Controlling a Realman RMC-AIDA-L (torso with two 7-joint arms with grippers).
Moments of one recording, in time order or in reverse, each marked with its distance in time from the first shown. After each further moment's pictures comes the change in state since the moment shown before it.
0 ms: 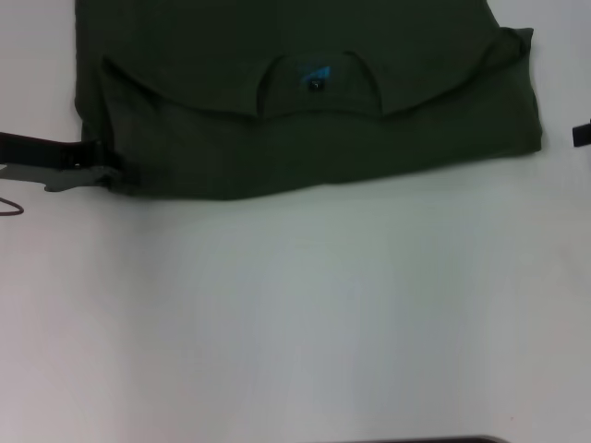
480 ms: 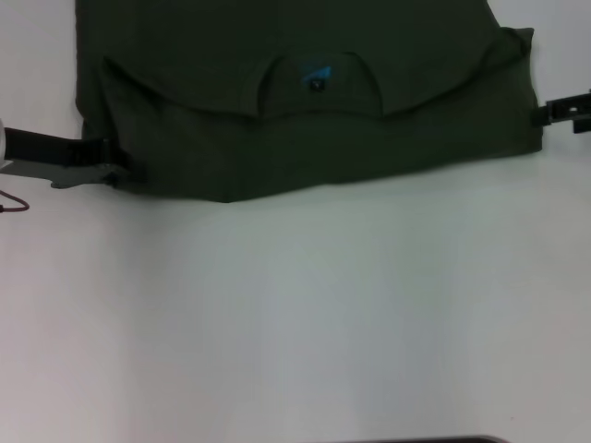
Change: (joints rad) left arm -0.015 0.000 0.010 -0.001 0.000 0.013 -0.001; right arm 0.044 0.059 -0.011 0.046 0.014 0.137 -0.007
